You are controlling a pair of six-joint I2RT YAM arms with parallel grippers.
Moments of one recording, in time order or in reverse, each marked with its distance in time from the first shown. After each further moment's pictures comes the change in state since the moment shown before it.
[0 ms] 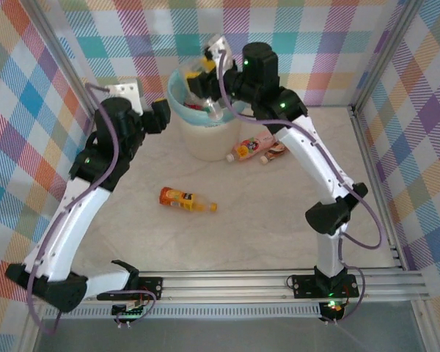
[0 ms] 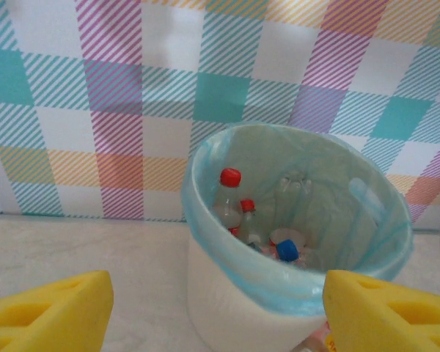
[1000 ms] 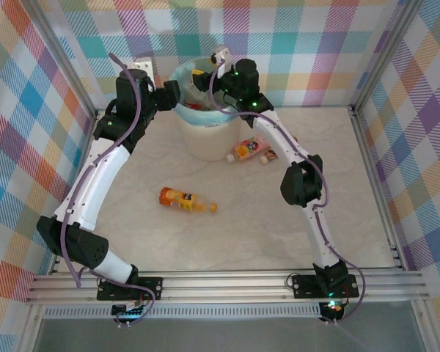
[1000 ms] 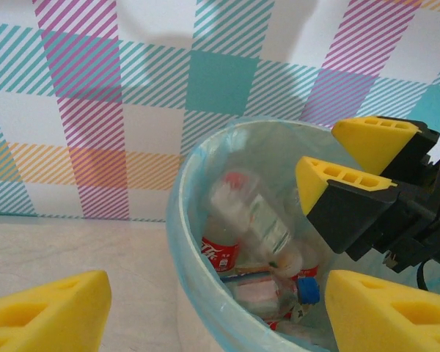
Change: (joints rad) left arm 0.081 0.268 0.177 0.012 0.104 -0.016; right arm -0.150 0.469 0.084 0.484 -0.043 0.079
